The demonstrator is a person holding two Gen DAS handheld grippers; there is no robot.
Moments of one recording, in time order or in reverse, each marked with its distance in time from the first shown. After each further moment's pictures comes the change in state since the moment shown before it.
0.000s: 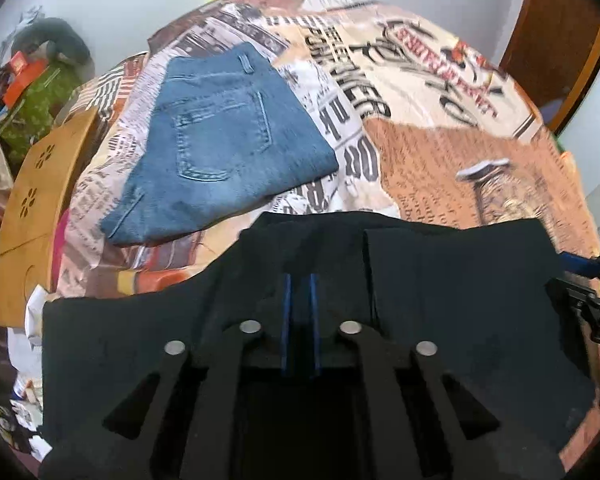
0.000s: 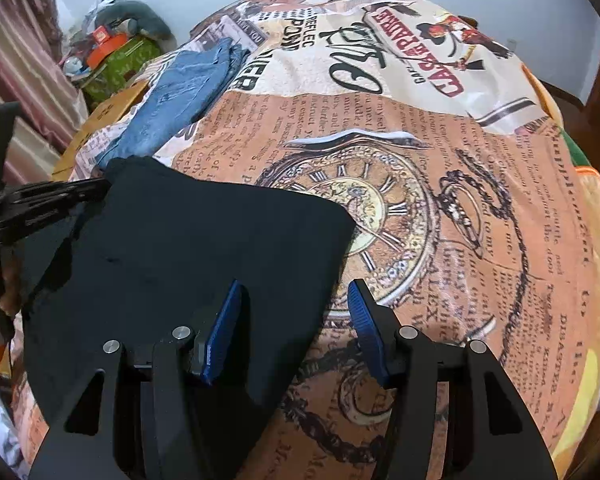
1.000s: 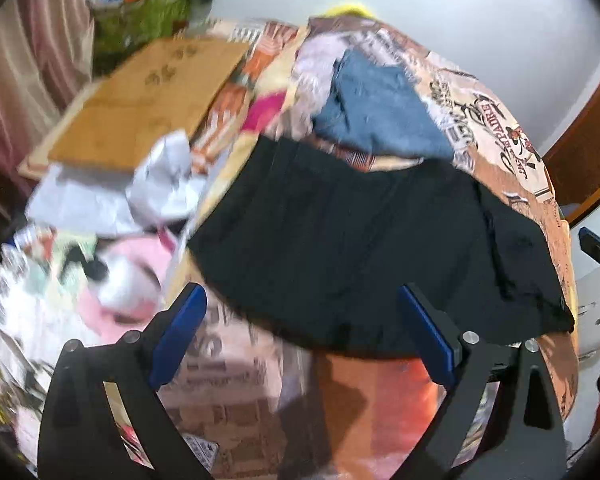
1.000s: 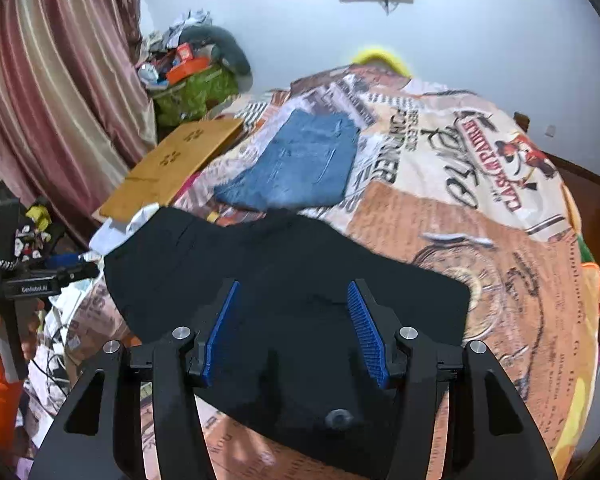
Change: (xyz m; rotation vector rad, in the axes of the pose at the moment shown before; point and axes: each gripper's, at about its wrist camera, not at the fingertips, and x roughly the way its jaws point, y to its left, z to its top) left arm -0.120 0.162 -0.176 -0.406 -0.049 -0.007; right arm -0.066 0.140 -0.004 -0.210 -0.155 0.090
